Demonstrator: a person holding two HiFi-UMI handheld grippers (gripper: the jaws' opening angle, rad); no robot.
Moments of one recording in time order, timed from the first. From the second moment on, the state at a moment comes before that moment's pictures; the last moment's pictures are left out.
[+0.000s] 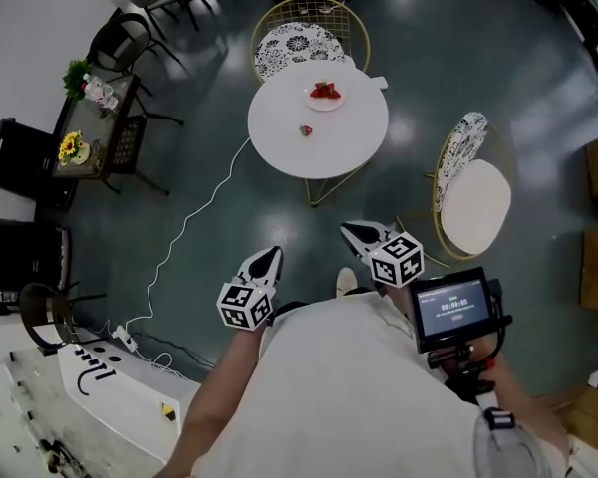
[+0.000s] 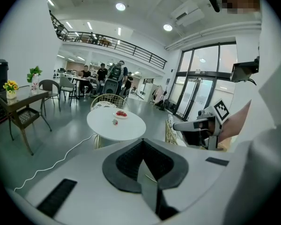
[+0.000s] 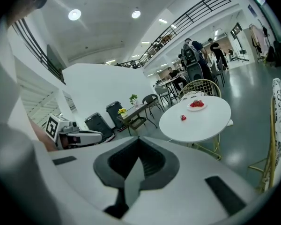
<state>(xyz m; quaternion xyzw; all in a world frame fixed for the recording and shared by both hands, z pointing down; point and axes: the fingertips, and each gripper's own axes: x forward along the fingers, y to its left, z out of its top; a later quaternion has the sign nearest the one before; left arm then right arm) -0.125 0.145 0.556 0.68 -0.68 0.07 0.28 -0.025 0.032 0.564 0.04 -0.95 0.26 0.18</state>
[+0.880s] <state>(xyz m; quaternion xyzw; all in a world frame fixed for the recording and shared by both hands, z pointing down) -0.177 0.085 0.554 0.72 -0.63 0.07 0.28 -0.048 -0.003 0.559 0.11 -0.94 0.27 0.19</state>
